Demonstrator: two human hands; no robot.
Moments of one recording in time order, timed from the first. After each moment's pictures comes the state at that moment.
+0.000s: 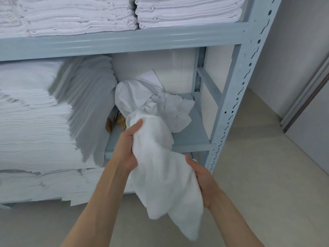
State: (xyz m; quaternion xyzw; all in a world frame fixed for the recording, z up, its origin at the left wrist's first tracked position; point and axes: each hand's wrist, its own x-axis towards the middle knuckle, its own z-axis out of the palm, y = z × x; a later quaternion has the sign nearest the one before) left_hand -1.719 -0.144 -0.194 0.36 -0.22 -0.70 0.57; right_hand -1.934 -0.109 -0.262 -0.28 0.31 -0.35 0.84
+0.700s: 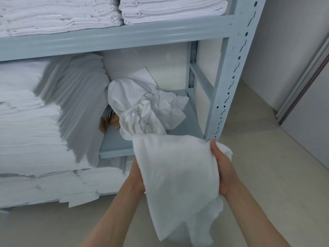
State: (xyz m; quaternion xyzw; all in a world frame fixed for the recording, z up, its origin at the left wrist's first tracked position) left_hand -1.778 -0.125 -0.266 0.39 -0.10 -0.75 0.52; right_hand -1.999 -0.126 -0.260 -0.23 0.38 -0.46 0.77
